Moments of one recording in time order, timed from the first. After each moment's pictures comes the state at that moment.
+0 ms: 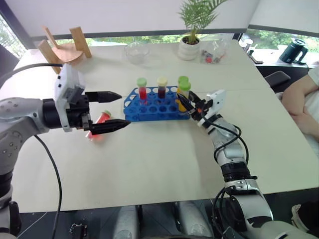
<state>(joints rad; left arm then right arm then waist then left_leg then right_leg) -0.45 0.97 0.24 -0.41 -0.87 0.82 -0.98 -0.56 -0.17 -0.06 0.40 0.22 -0.14 0.60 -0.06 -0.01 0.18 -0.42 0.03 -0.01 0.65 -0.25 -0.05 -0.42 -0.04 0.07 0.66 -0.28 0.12</state>
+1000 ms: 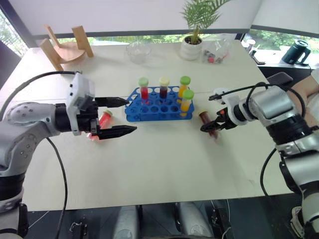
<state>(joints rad) -0.42 0.91 0.18 -0.40 -0.80 0.73 -1.03 -1.04 -0.74 0.47 0.35 0.28 1.33 0.85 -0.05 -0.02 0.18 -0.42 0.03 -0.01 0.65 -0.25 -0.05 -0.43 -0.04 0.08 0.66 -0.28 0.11</state>
